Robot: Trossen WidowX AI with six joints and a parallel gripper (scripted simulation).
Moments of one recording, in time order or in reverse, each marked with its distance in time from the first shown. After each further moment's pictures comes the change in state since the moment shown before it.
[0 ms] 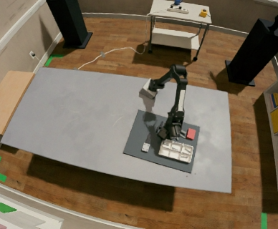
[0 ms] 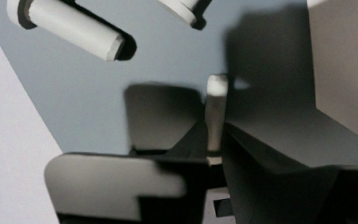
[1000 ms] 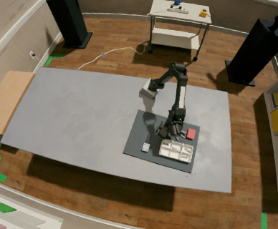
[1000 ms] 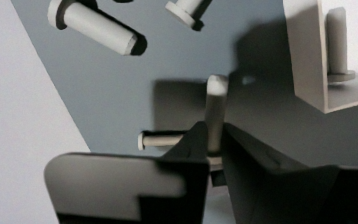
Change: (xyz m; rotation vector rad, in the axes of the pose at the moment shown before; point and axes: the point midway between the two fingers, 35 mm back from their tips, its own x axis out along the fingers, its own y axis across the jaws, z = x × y) arm -0.027 0.000 0.000 0.001 0.000 0.001
